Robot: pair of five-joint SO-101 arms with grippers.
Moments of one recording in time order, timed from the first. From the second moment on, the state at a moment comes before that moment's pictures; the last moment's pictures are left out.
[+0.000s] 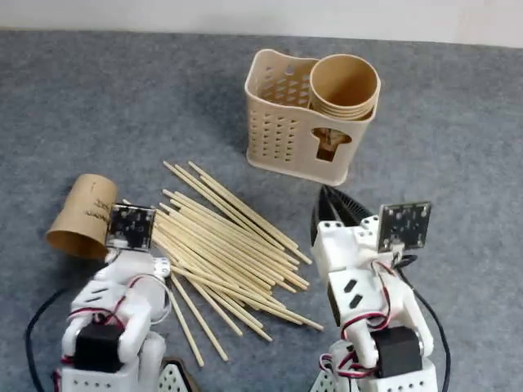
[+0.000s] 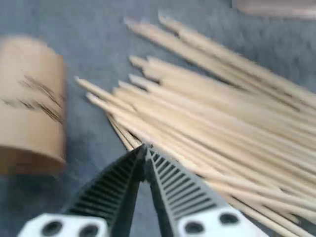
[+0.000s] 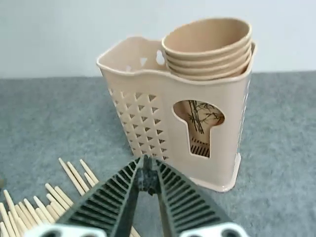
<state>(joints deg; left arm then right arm) -1.5 -104.3 80.0 77.1 2.0 -15.7 -96.6 72.8 45.0 -5.8</state>
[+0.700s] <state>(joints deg) -29.1 -100.1 65.3 76.3 -36.9 -15.7 -103.2 74.9 44.9 -5.8</state>
